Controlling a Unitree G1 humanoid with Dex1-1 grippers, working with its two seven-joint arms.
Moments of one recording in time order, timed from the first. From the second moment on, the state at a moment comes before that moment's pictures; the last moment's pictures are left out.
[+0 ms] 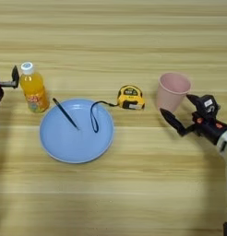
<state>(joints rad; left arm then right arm) -0.51 0.23 0.15 0.69 -0.04 -0.25 0.01 -0.31 -0.55 -0.20 0.64 0.26 -0.19 0.83</state>
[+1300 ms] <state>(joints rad) -0.51 0.23 0.15 0.69 -0.04 -0.25 0.02 -0.47 -0.38 -0.17 0.70 0.22 -0.05 0.55</state>
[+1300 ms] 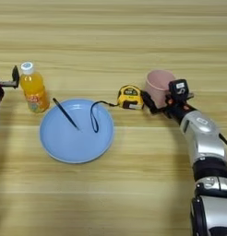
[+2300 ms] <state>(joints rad) -0.51 0.23 0.15 0.69 -0.04 -0.25 0.02 -0.59 -0.34 -0.14 0.66 0.18 -0.10 0.44</state>
